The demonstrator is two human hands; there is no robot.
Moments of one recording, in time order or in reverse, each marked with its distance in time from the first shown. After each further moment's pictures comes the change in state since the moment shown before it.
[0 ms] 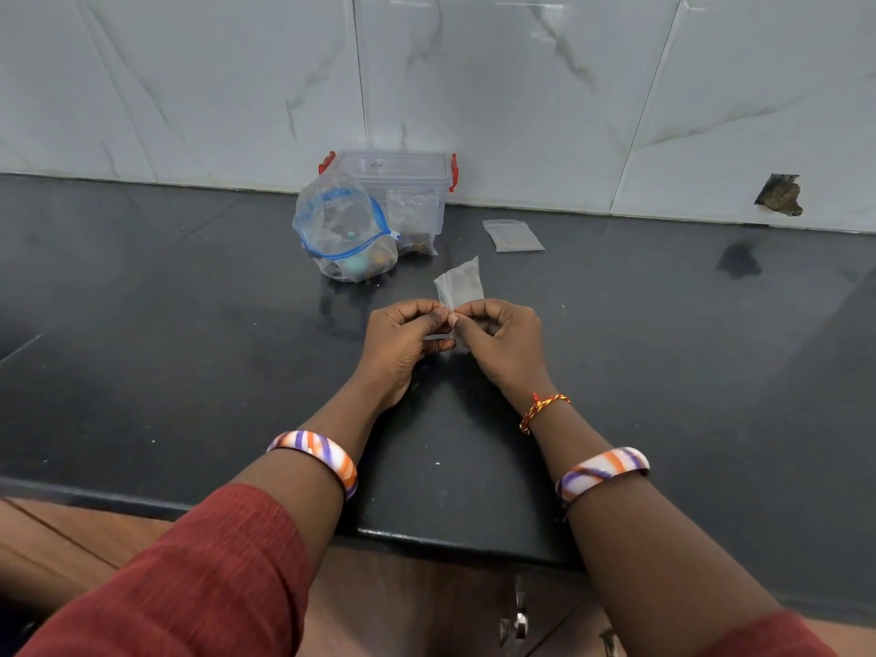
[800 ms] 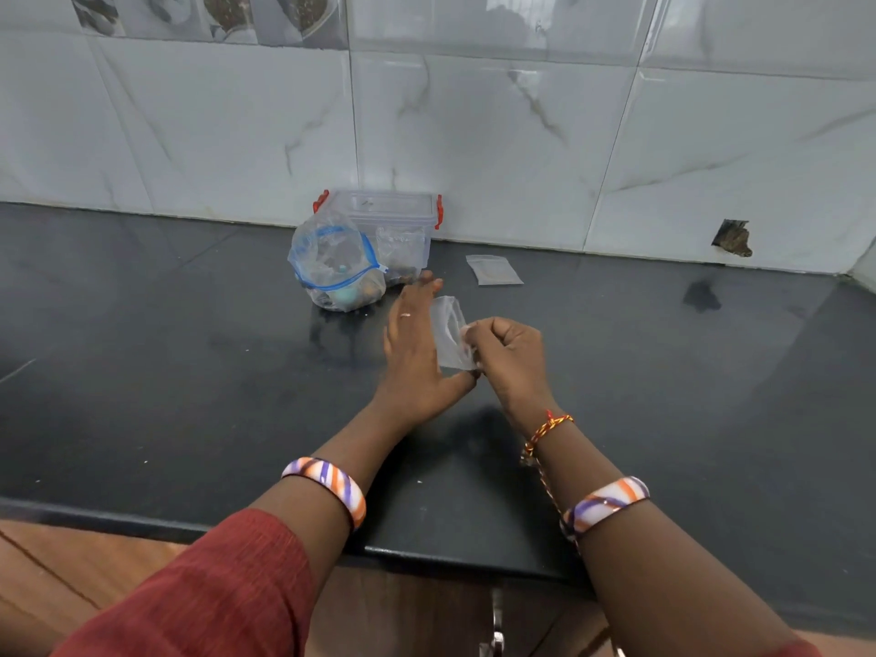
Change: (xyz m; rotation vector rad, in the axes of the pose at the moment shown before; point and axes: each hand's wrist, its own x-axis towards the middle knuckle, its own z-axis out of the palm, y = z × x) left_hand -0.008 -0.008 0.016 0.806 0.004 0.667; right_hand -0.003 -0.023 -0.023 0.246 0.083 0.176
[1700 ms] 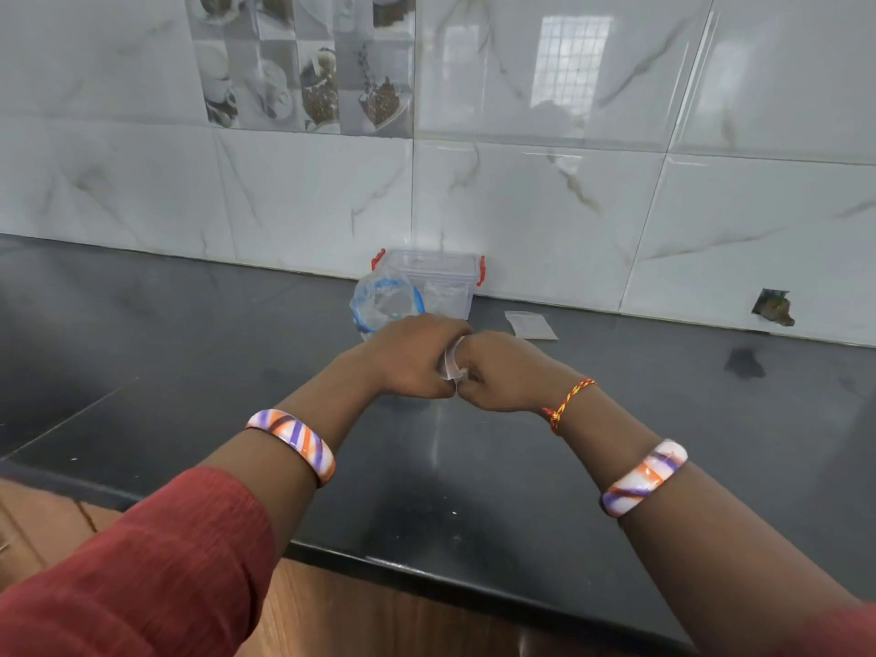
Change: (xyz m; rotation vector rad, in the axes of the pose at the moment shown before) left_hand 0.045 0.030 -0.099 0.465 -0.503 0.143; right_hand -0.008 -0.095 0.010 -1.174 -0.746 -0.607
